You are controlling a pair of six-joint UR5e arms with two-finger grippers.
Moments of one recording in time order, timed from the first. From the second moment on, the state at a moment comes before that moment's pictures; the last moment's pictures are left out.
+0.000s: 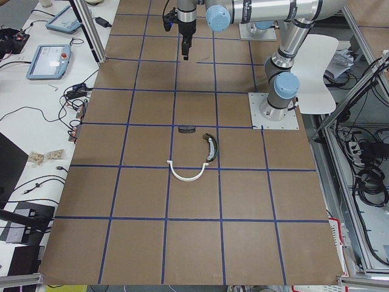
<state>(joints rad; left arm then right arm) -1.52 -1.53 -1.70 -1.49 1.58 0.19 1.38 -1.51 1.50 -1.59 -1.64 -0.20</state>
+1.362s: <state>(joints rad) -1.52 -1.53 -1.70 -1.49 1.58 0.19 0.72 -1.10 1.50 -1.89 -1.66 -0.97</state>
